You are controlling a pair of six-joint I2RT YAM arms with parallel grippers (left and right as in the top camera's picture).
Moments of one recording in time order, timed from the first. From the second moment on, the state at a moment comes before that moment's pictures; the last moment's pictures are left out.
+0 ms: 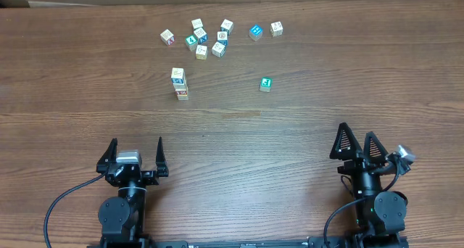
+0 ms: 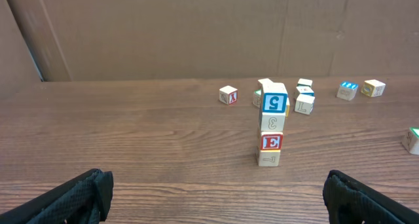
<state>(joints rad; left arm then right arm) -0.01 0.01 0.01 -0.08 -0.05 0.01 0.11 0.04 0.05 -0.01 0.11 0.67</state>
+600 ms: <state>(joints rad) -0.01 0.01 0.01 -0.08 -0.05 0.01 0.11 0.01 0.02 -0.02 0.11 0.67</state>
